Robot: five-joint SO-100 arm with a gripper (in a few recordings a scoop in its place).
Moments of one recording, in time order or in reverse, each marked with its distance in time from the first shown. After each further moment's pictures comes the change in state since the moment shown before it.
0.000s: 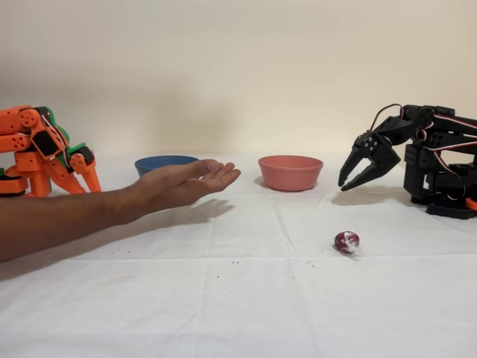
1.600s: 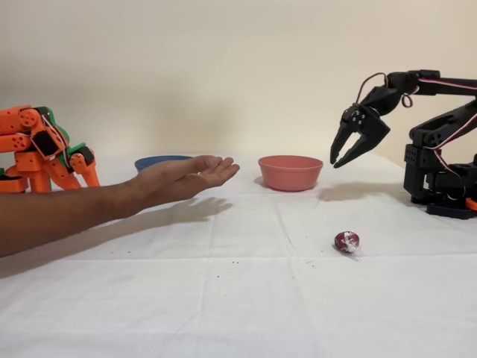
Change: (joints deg) arm -3.0 -40.7 -39.0 1.6 -3.5
